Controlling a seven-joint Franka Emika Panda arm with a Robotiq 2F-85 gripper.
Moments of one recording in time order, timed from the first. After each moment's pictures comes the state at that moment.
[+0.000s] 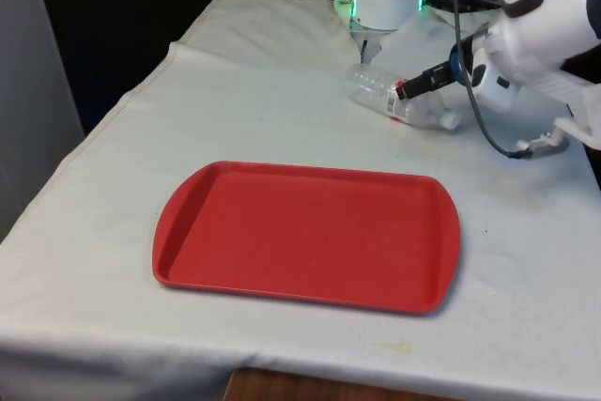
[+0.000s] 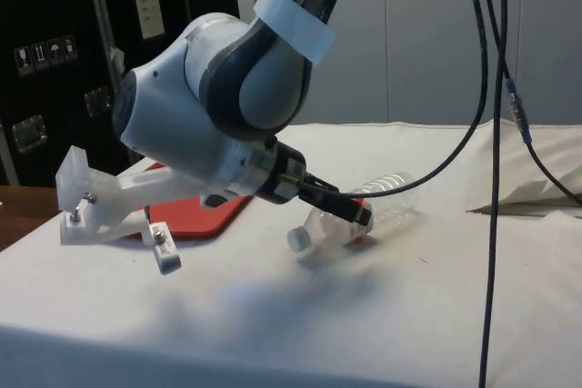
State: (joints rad) arm 0.23 0.63 0.18 -1.90 -0.45 1.63 -0.18
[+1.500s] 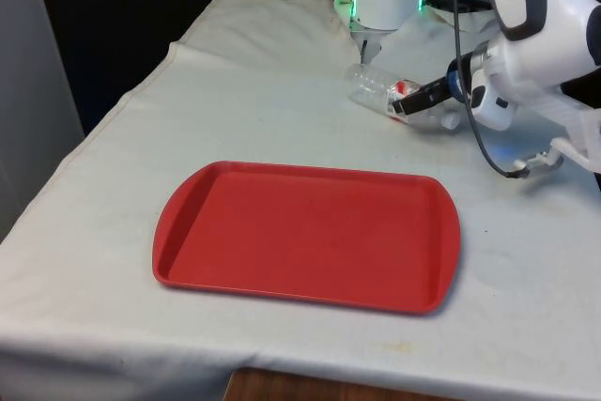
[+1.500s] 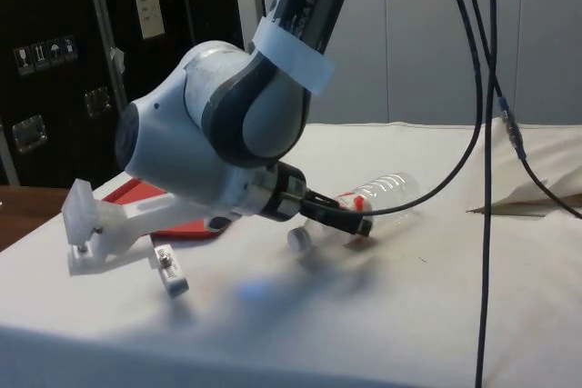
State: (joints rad) arm 0.23 0.71 0.18 -1.86 -0.49 1.62 -0.21
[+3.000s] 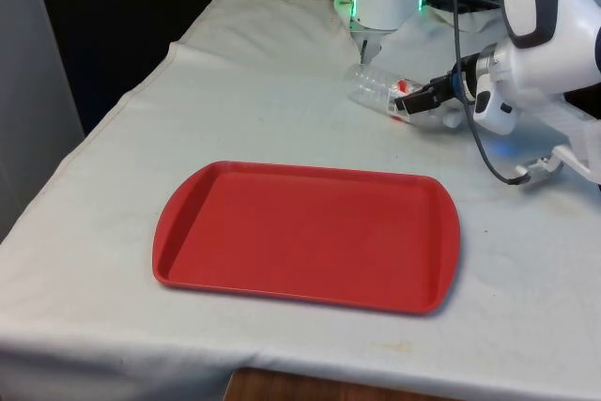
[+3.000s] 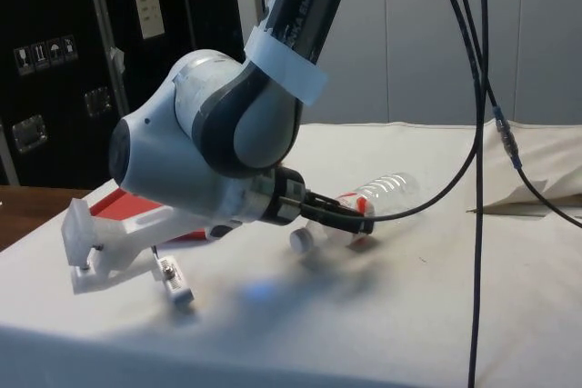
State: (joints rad) arm 0.24 0.75 0.20 -1.81 -0.50 1.53 -0.22
